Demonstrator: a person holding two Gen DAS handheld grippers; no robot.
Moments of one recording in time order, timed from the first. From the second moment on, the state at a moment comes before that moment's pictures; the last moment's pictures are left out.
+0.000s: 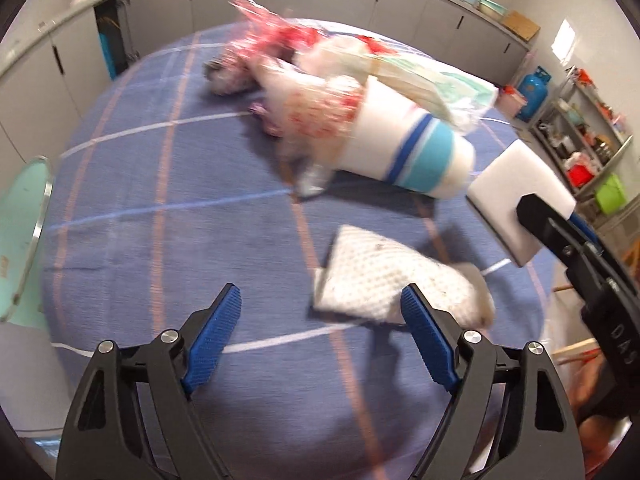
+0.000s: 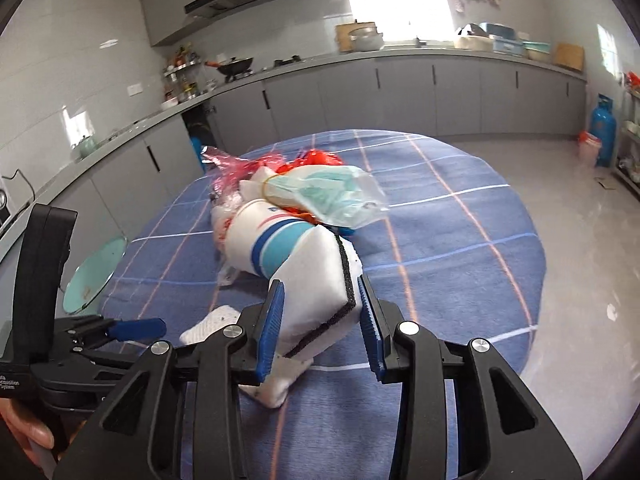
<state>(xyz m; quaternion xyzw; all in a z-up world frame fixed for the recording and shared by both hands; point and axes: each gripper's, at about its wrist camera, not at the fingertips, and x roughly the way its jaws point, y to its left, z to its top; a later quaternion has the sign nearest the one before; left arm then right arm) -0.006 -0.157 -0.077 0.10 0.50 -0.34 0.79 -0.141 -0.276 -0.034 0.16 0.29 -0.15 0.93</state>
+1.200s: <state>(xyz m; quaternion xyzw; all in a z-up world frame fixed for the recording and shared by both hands) 0.038 -0.045 -0.011 0.08 0.37 -0.25 0.89 -0.081 -0.206 0.002 0.13 0.26 -0.09 0.95</state>
